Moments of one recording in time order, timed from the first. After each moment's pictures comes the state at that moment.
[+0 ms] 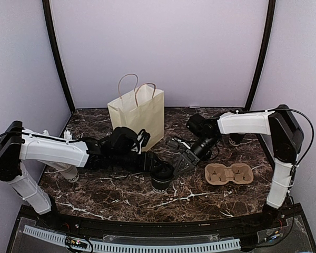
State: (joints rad) left arm -0.97 1.58 0.92 -0.03 0.11 -0.75; right arm 0.69 1.89 1.33 -0.87 -0.98 -0.25
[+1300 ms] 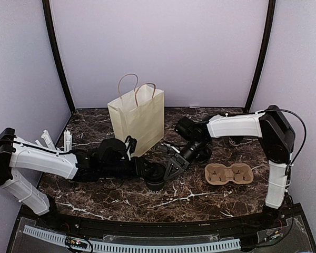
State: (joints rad) left arm -1.01 1.46 0.70 0.16 0.03 -0.97; right arm 0.79 1.97 1.40 -0.84 -0.99 -0.15
